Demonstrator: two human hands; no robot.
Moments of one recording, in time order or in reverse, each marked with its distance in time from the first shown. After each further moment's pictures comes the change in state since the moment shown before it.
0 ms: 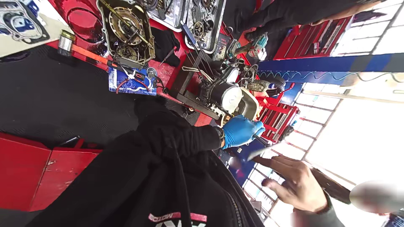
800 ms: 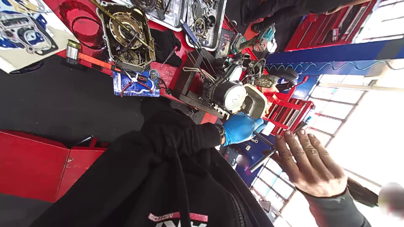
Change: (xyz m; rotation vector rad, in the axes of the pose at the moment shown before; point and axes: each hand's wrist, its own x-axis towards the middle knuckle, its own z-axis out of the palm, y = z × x) left_hand 0.009 -0.015 -0.004 -0.024 -0.108 -0.078; right_hand 0.006 0.032 0.001 -0.744 0.166 -0.226
